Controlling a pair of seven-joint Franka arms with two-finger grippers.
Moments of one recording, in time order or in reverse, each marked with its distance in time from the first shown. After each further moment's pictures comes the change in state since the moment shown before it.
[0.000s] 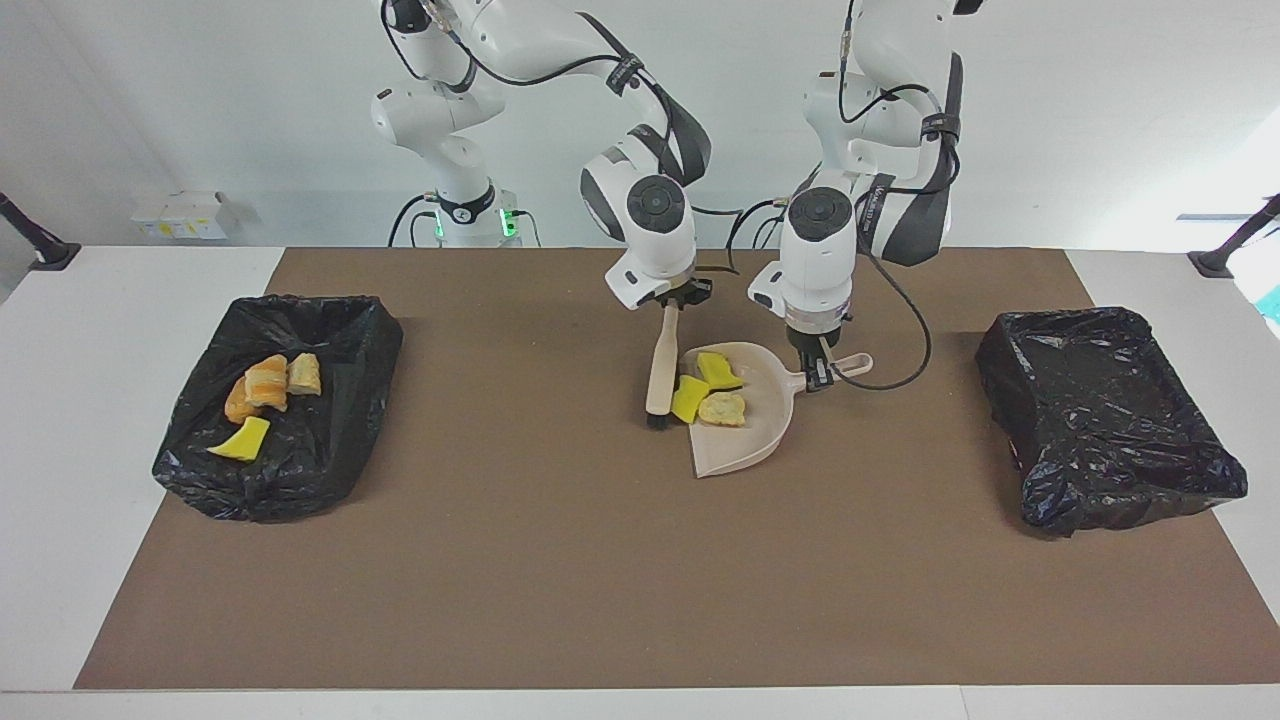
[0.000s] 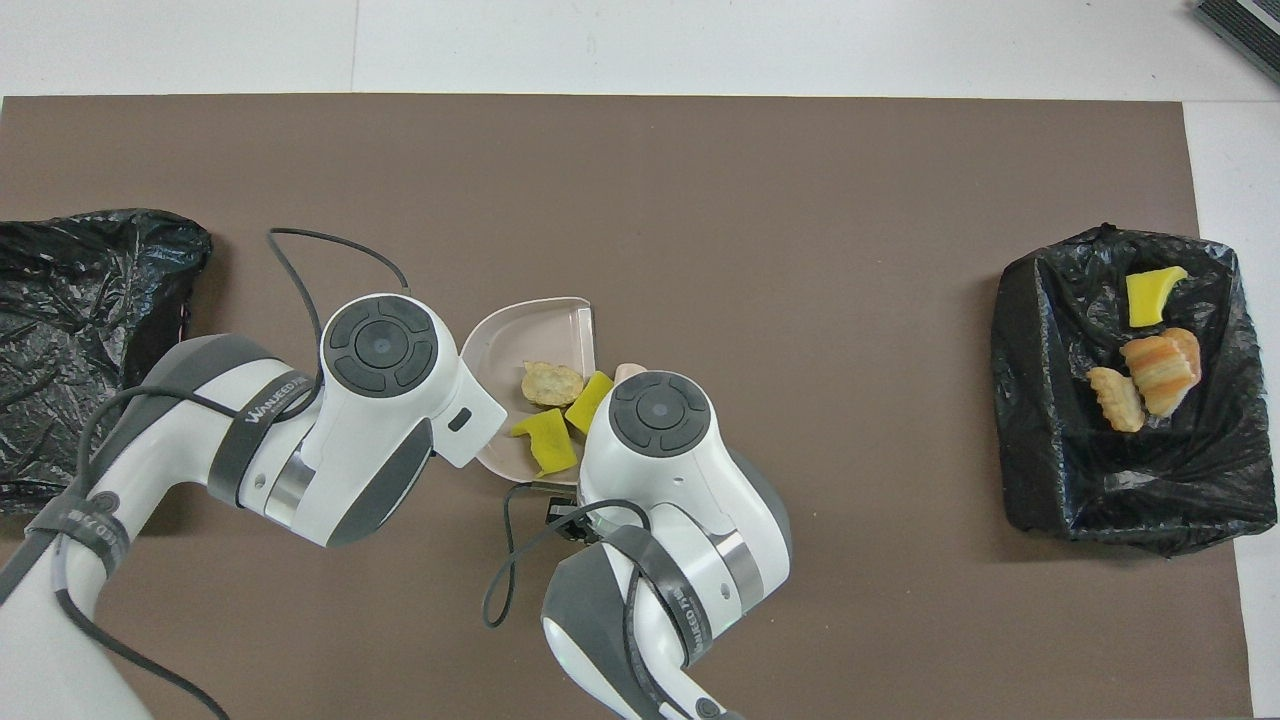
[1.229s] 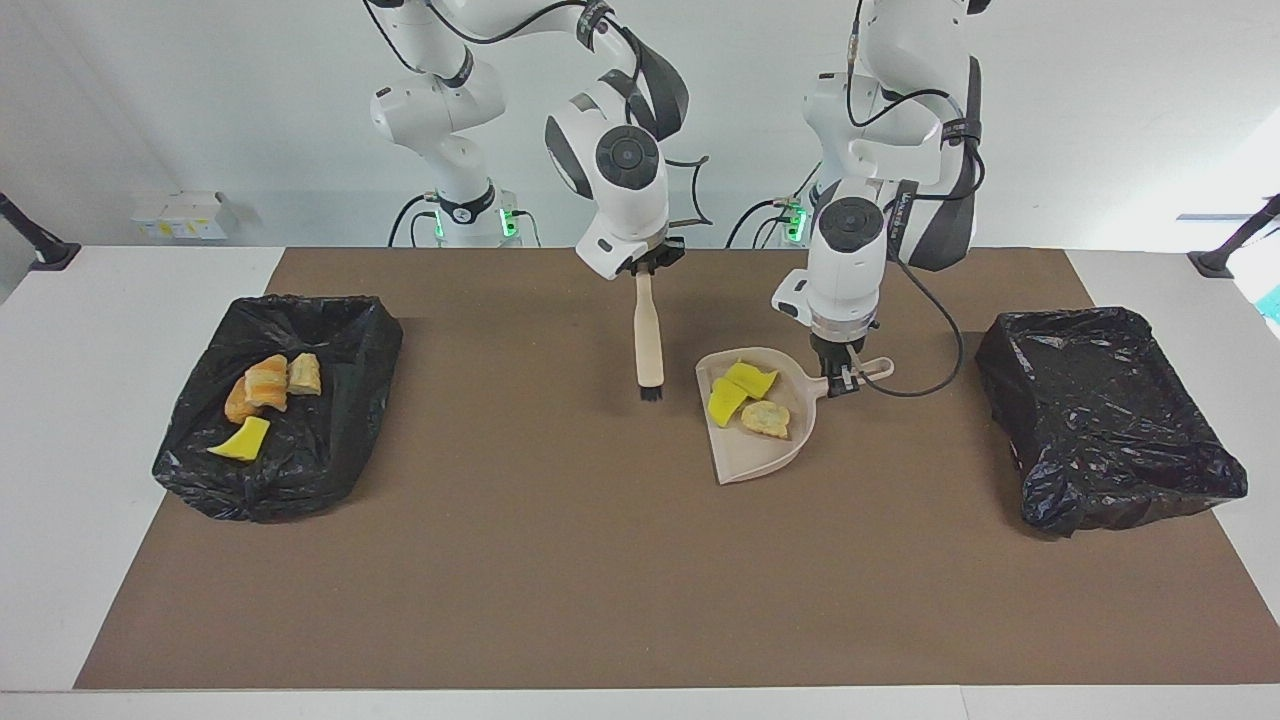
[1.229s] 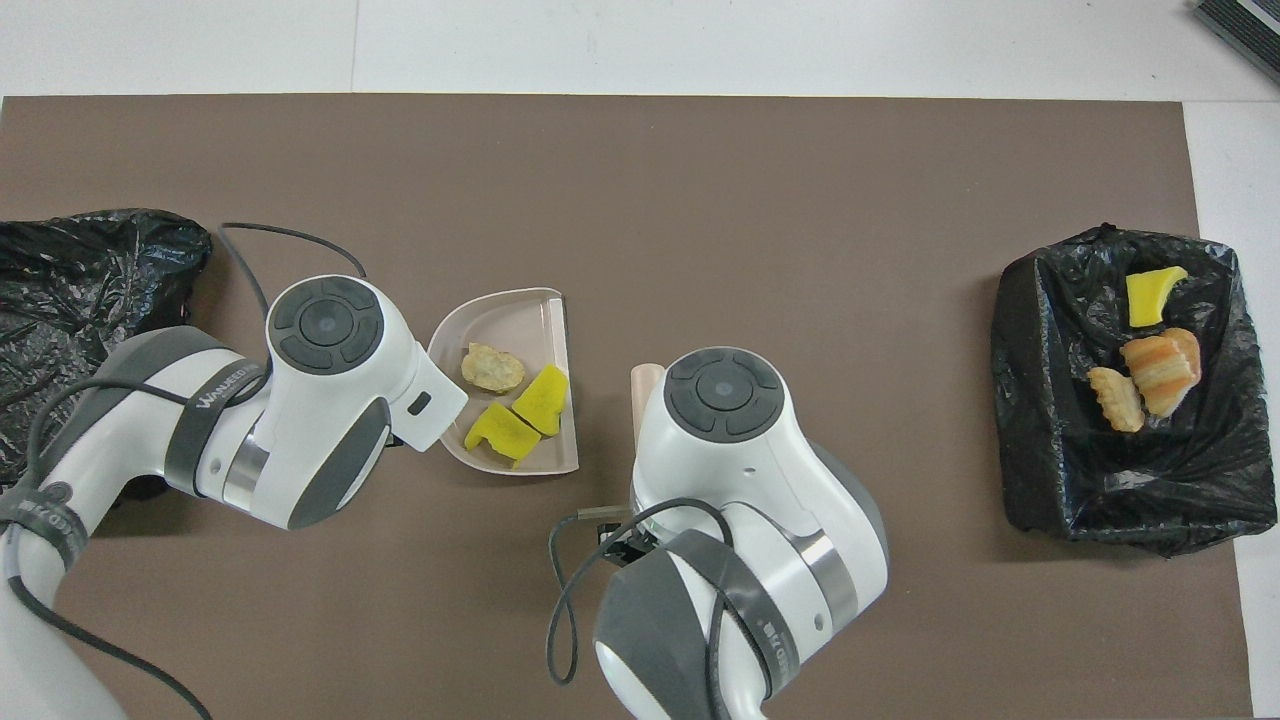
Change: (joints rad) left arm 0.085 0.002 0.008 -0.007 -0.023 0.009 0.056; right arm -0.066 -0.161 0.000 -0.012 -0.069 -0.261 -0.214
